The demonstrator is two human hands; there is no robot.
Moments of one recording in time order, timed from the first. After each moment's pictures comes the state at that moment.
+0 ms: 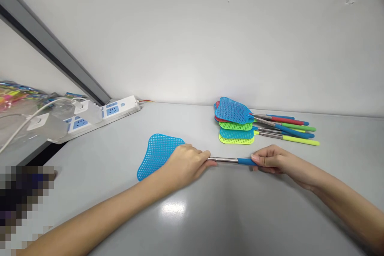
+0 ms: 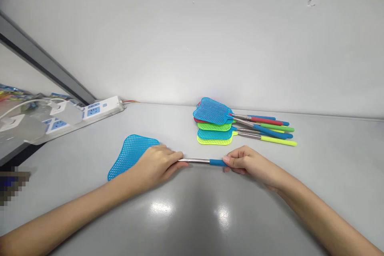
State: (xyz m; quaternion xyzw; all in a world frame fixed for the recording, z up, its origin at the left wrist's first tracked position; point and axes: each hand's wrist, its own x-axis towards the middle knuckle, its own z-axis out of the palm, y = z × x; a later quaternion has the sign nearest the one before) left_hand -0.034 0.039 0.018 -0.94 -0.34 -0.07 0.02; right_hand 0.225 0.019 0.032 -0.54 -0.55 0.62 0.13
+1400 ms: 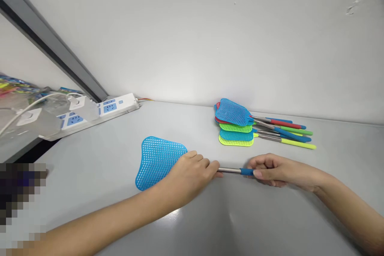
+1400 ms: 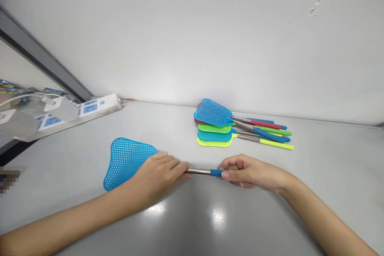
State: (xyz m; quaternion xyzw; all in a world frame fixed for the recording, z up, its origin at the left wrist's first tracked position) left_hand -0.024 0.018 0.016 -0.94 -0.29 -0.12 0.08; right_hand 0.233 0.017 0.033 -0.50 -0.53 0.68 0.06
